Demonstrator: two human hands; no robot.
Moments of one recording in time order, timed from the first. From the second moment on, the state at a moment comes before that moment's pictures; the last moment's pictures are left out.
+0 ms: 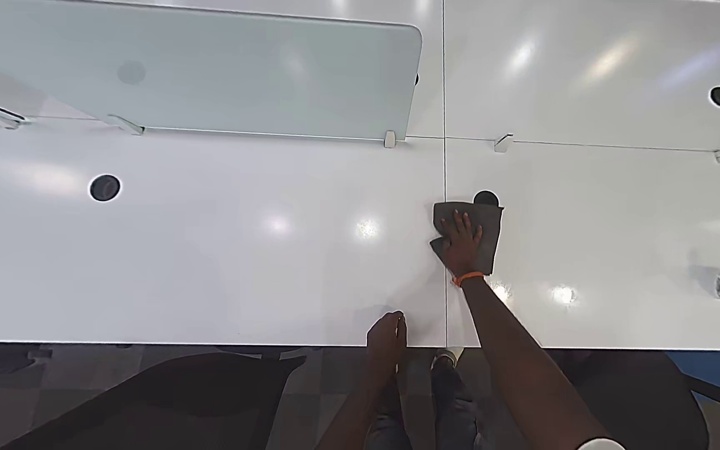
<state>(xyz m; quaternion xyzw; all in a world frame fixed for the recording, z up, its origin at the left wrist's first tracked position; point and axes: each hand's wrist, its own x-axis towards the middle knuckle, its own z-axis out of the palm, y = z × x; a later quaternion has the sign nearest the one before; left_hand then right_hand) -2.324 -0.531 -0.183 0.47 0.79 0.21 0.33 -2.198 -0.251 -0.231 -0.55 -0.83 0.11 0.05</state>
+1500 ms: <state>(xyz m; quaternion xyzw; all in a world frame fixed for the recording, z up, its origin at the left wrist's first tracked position) -2.255 -0.353 -0.239 0.61 0.71 0.29 0.18 -2.163 -0.267 -0.213 -0.53 -0.84 0.14 0.02</state>
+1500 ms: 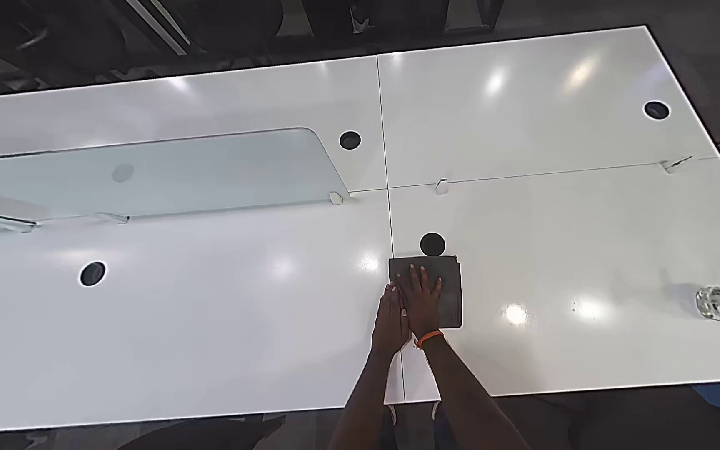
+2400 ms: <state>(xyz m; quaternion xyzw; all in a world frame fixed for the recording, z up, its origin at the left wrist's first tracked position) -2.246 -0.343 -0.249 0.61 0.77 0.17 0.09 -2.207 0.004 -0.221 -0.43 -0.89 0.13 0.05</state>
